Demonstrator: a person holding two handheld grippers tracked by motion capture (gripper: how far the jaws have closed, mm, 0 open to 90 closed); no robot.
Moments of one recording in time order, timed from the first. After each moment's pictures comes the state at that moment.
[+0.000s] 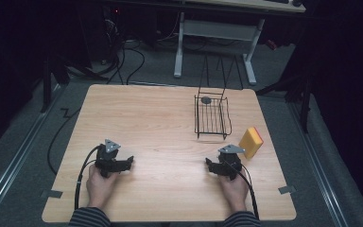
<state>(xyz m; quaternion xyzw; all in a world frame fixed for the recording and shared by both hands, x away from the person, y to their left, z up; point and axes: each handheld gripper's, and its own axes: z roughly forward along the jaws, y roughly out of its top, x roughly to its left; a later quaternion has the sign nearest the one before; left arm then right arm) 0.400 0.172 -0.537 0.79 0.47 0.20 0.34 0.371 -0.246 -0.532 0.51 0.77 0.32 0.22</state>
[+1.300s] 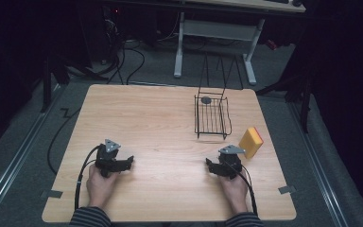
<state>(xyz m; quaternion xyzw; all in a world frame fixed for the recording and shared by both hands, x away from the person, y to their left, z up) 0.401 0.172 -0.537 0.79 0.47 0.20 0.34 0.369 -0.246 -0.532 0.51 0.77 0.32 0.22</state>
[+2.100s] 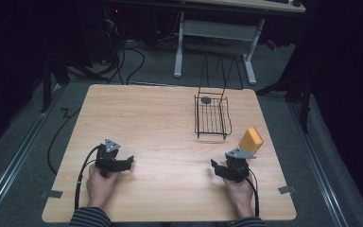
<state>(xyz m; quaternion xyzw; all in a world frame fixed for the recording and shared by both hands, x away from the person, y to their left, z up) 0.401 0.172 -0.537 0.79 0.47 0.20 0.34 0.347 -0.261 -0.517 0.51 0.75 0.35 0.24</state>
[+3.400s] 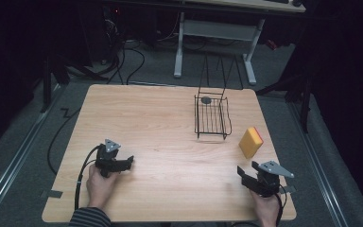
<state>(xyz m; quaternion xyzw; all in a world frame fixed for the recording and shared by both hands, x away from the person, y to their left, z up) 0.401 0.172 -0.537 0.79 0.47 0.20 0.34 0.286 -0.331 -0.495 0.55 0.69 0.38 0.28</state>
